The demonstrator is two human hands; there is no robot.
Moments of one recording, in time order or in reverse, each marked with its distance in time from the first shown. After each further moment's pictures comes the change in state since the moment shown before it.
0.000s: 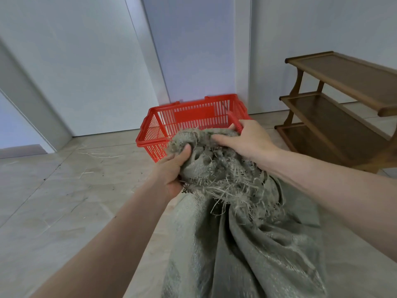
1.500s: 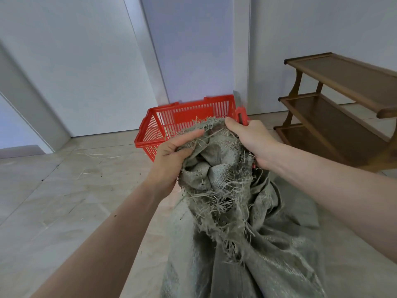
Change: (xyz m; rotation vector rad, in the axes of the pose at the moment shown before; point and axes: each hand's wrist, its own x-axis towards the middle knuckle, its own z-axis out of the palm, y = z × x) left_hand -0.013 0.012 0.008 0.430 -0.193 0.544; right_hand 0.005 -0.007 -0.005 0.384 0.039 0.227
